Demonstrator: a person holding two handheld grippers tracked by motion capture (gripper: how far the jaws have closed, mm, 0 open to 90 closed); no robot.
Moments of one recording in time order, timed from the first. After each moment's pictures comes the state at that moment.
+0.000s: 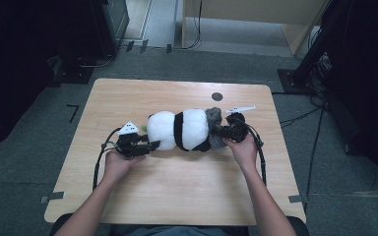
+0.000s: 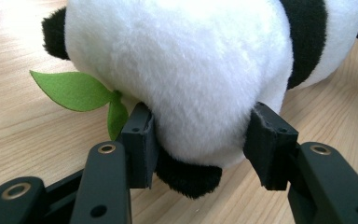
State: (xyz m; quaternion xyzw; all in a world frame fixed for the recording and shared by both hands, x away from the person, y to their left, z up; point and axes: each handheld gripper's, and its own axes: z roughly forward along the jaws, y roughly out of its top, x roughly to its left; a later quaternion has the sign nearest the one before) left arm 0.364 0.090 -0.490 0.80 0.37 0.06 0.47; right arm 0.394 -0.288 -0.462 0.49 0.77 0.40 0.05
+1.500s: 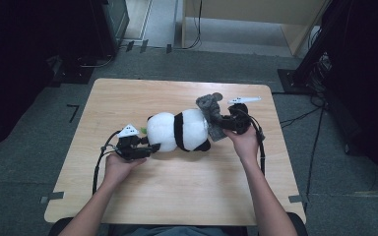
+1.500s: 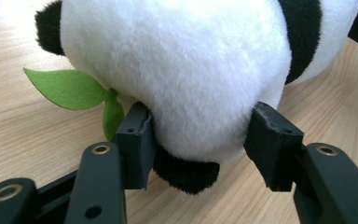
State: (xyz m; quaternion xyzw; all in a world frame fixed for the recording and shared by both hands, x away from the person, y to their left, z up) left arm 0.355 0.089 -0.491 0.79 0.38 0.06 0.48; right arm 0.396 -0.288 -0.419 0.47 0.76 0.45 0.07
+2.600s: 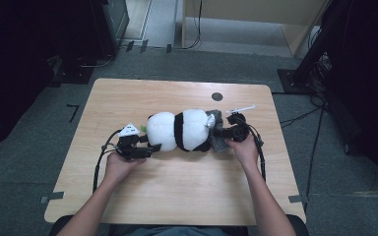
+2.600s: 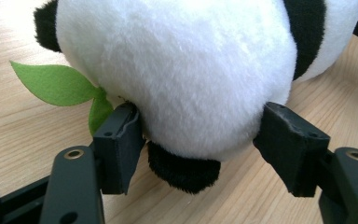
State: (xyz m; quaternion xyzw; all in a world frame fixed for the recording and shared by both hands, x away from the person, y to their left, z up) left arm 0.358 0.089 -0.490 0.80 0.38 0.06 0.47; right arm 0.402 -0.300 -0.466 0.52 0.77 0.37 0.03
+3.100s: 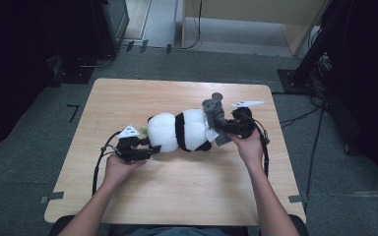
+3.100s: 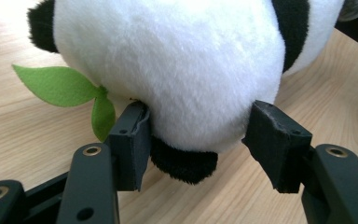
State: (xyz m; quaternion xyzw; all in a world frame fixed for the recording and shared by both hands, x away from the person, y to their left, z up) left arm 0.349 0.087 -0.487 0.80 0.37 0.05 0.47; right arm 0.383 -0.292 -0.420 0.48 0.77 0.41 0.08
